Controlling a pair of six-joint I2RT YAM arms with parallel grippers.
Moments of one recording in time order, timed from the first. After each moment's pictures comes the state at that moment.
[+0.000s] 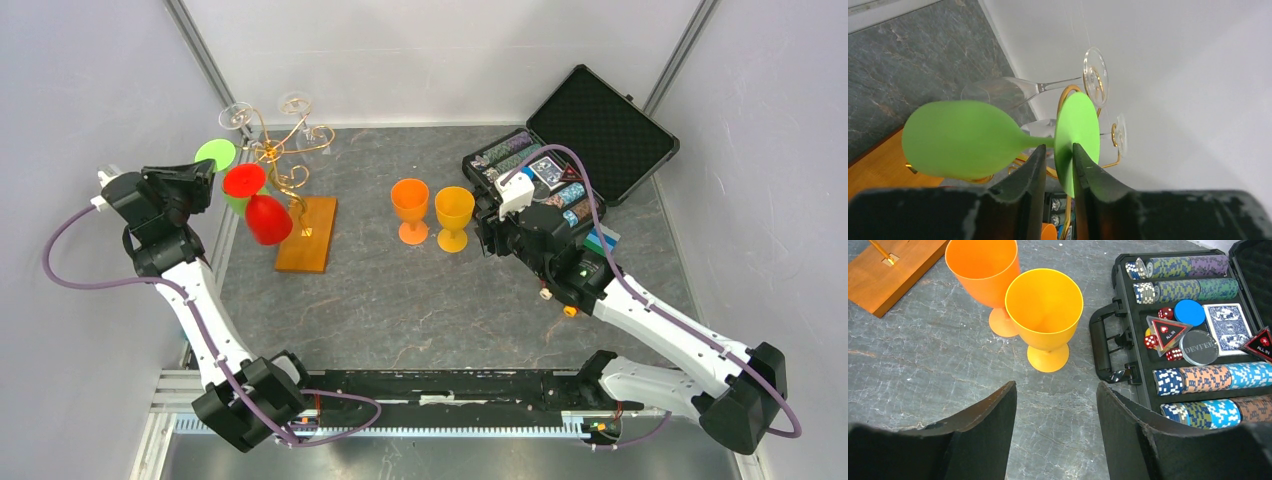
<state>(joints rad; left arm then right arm) 0.65 1.07 1.13 -0.30 0.42 -1.08 0.76 1.05 0.87 -0.18 0.28 0.08</state>
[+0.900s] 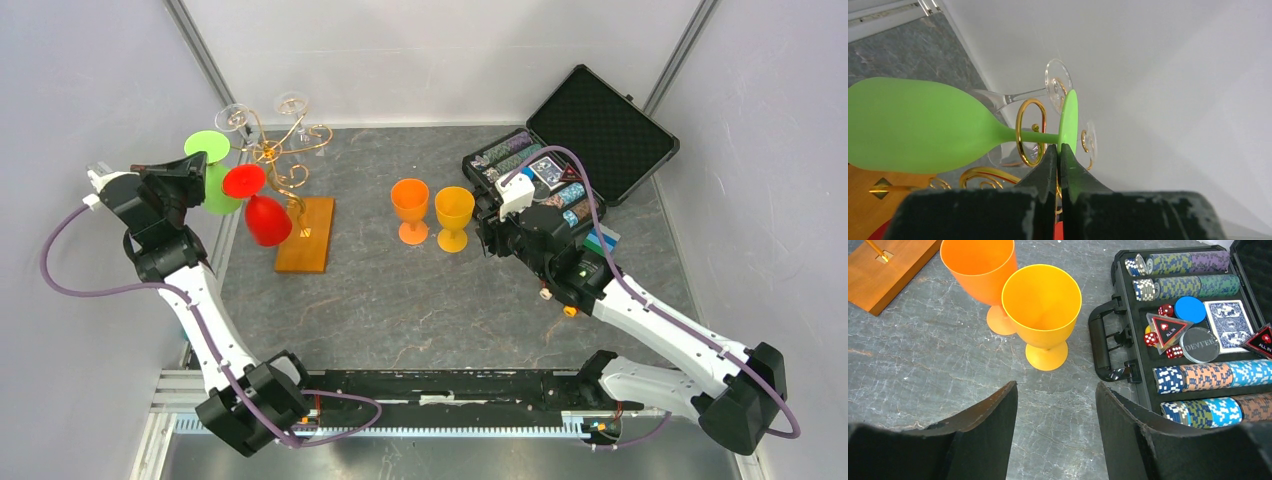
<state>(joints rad) 0.65 1.04 1.11 -0.20 0.39 -1.14 0.76 1.05 0.85 -0.17 0.27 0.08</state>
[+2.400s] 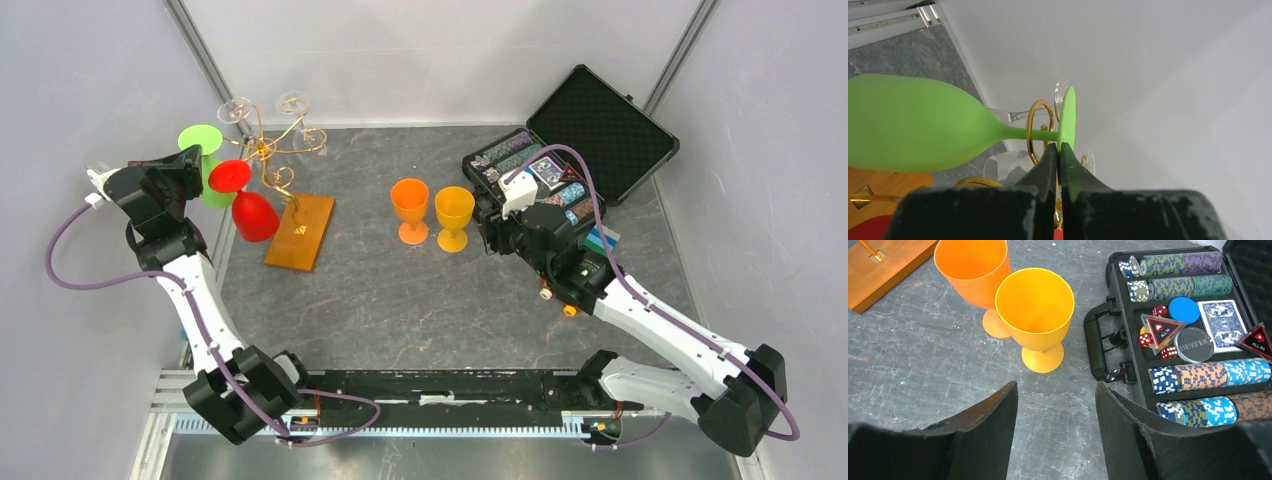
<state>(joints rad) 0.62 1.10 1.09 -0.08 0.32 -1.23 0.74 1.04 0.85 -0.17 0.27 0.08</state>
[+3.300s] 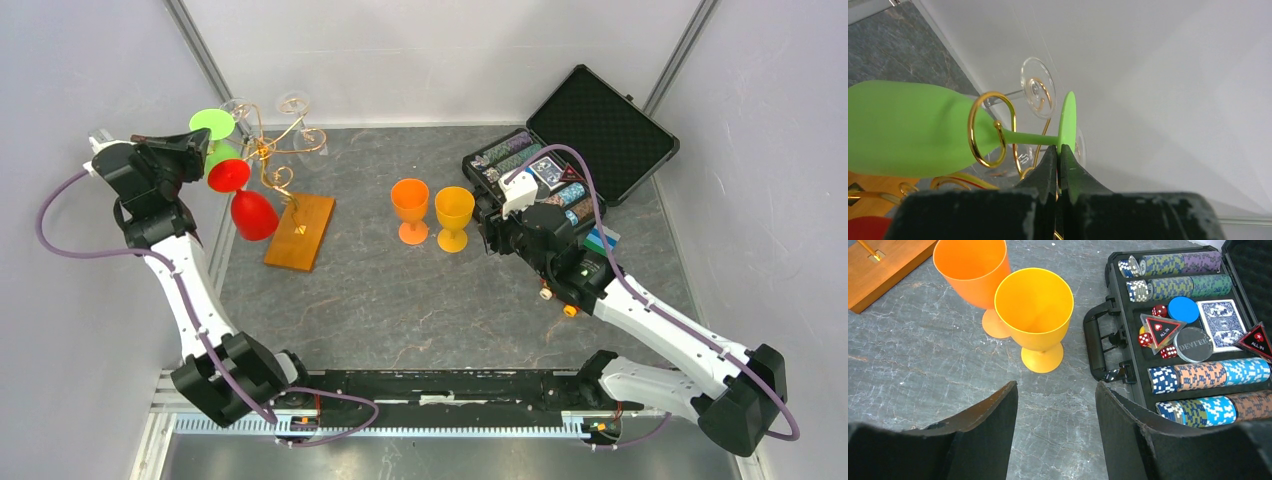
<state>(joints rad) 0.59 1.23 1.26 -0.14 0.46 -1.16 0.74 1.04 0.85 -0.17 0.27 0.08</state>
